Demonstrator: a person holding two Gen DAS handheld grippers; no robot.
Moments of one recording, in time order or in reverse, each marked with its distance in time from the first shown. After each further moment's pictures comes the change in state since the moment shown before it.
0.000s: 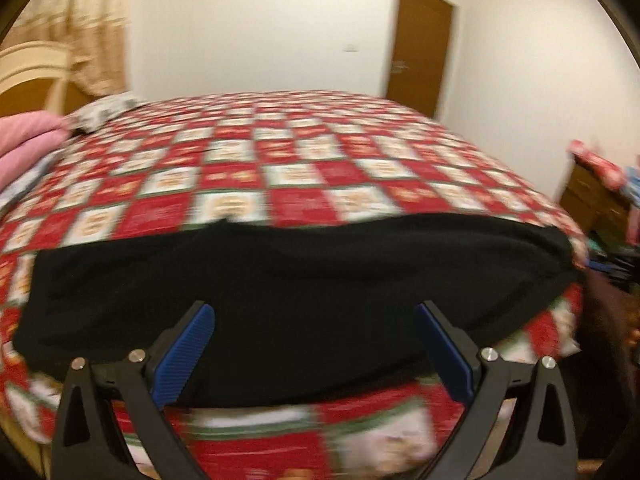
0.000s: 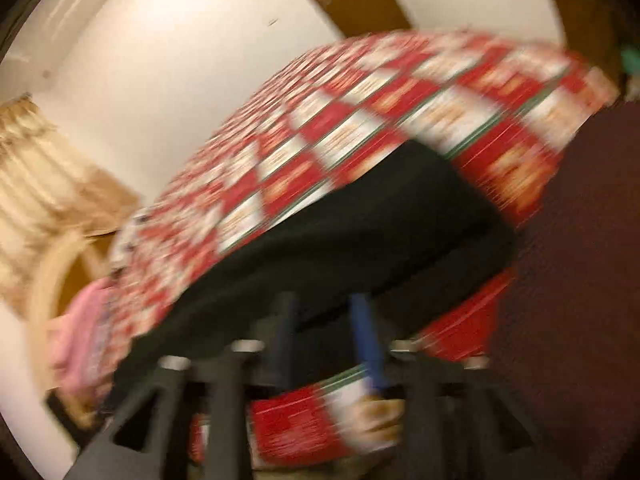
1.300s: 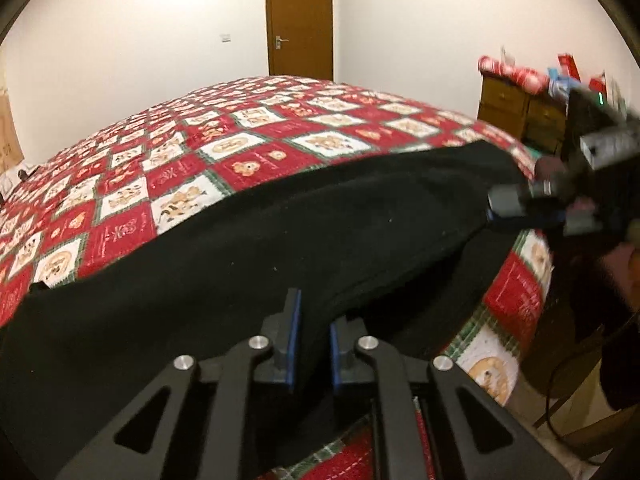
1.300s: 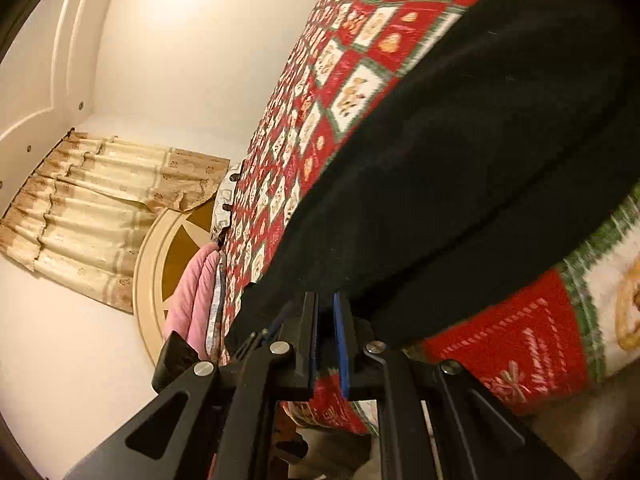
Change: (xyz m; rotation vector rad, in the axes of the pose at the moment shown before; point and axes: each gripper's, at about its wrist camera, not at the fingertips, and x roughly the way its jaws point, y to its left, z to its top) left arm 0.068 -0.104 -0.006 0.309 0.054 -0.198; right arm 0.078 0.048 -0.051 0.203 0.247 0.381
